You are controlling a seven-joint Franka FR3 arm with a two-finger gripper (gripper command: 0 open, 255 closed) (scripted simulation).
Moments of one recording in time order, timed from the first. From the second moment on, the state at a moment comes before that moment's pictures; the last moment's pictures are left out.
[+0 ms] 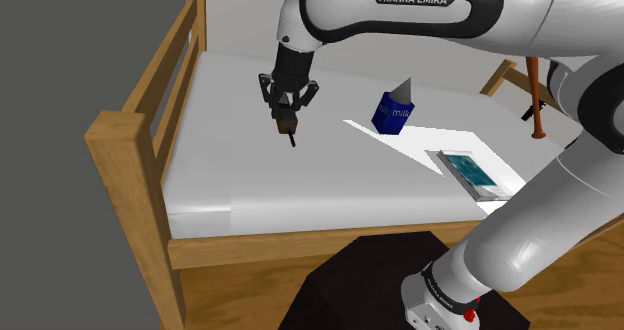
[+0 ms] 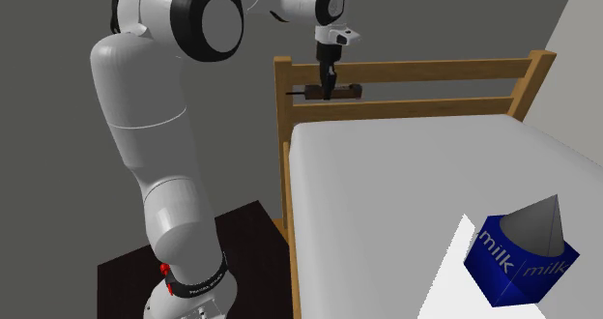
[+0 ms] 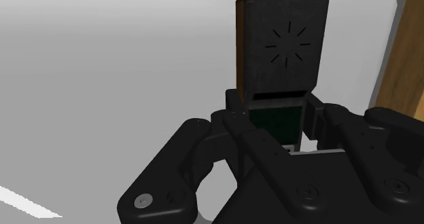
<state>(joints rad) -0.05 0.03 0.47 -1.80 0.01 1.81 0.85</state>
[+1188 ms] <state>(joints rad) -0.05 0.06 0.47 -1.52 -0.01 1.56 0.87</state>
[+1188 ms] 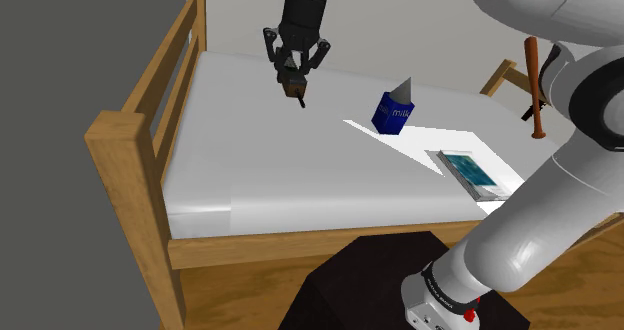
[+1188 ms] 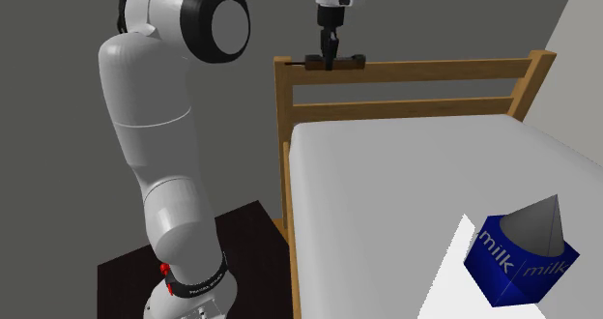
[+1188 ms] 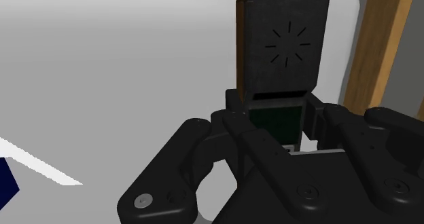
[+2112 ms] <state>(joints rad) -0.17 -0.10 0.35 -1.62 0.05 1.52 0.62</state>
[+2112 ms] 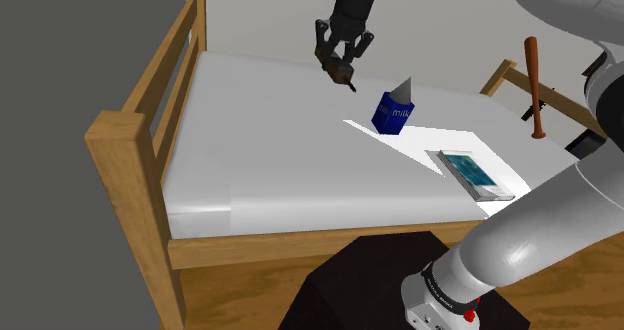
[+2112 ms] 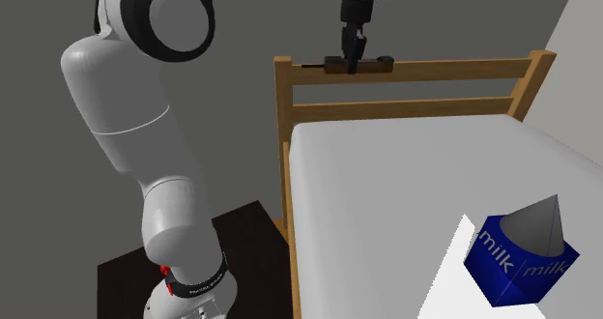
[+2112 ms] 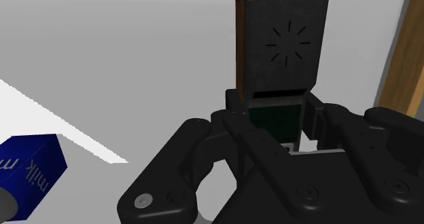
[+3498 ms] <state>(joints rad) -0.37 -0.12 0.07 -1.67 0.02 1.53 0.14</state>
